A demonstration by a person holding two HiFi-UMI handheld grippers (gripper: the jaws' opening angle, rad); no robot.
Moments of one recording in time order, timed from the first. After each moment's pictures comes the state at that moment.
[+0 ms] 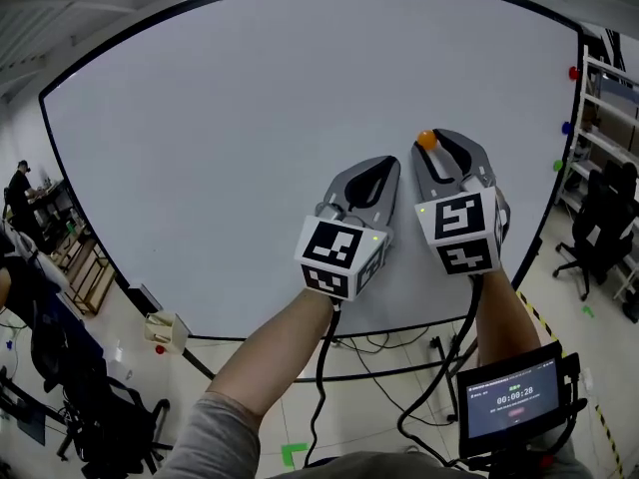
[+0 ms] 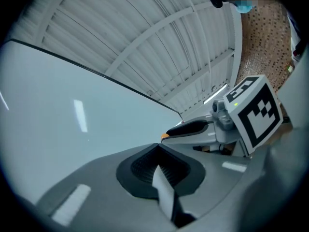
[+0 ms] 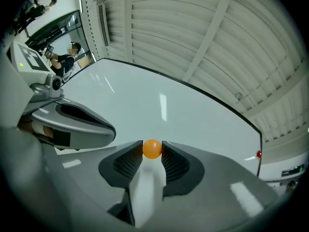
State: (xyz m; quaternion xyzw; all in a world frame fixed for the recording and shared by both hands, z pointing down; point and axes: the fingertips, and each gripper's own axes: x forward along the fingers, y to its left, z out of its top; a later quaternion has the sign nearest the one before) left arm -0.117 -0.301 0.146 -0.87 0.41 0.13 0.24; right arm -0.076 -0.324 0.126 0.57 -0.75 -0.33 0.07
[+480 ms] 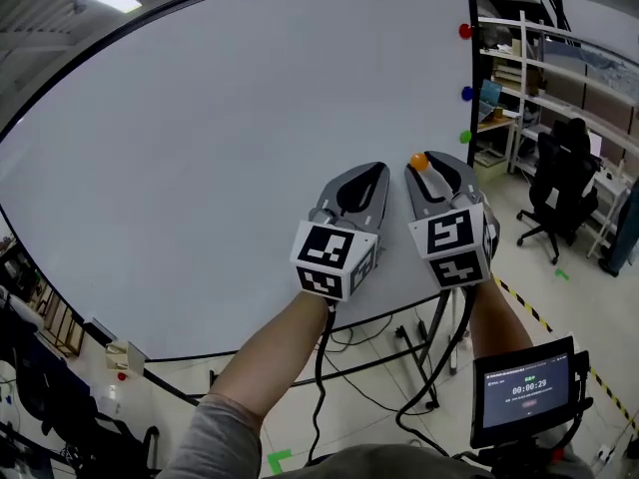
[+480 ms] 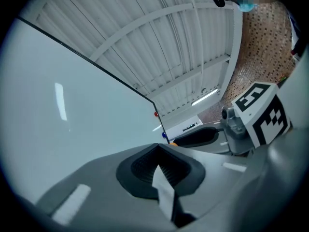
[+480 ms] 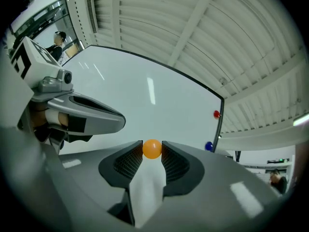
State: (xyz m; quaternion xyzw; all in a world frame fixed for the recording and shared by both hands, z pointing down) left arm 0.048 -0.316 0.183 -0.91 0.34 0.13 0.21; right arm 0.098 -0.328 0.190 0.63 -0.72 -0.28 0.11
